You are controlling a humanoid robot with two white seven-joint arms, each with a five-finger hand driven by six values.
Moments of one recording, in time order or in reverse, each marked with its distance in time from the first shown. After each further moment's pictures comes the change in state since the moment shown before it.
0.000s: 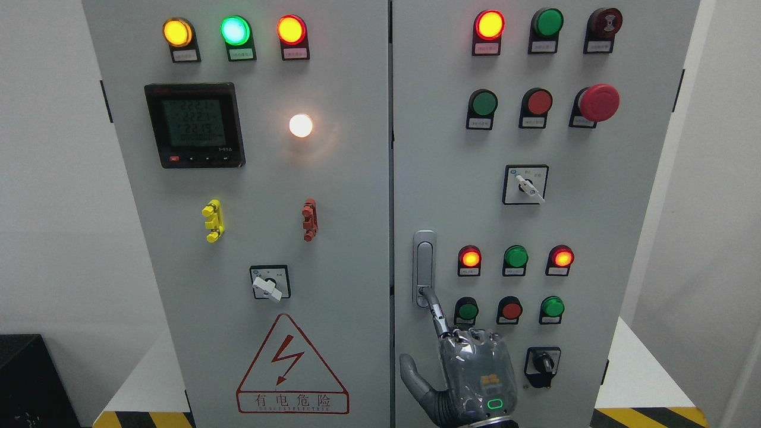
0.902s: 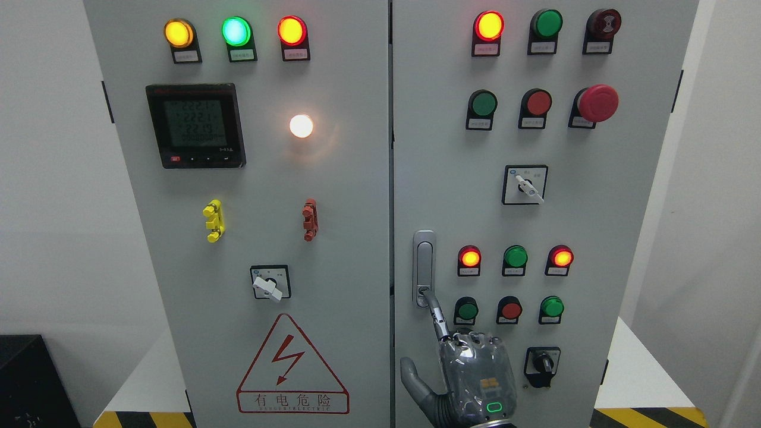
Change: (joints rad) left arm 0.000 0.000 0.000 0.000 0.000 0.000 0.000; right arm 0.010 0.001 0.005 0.006 0.000 0.012 0.009
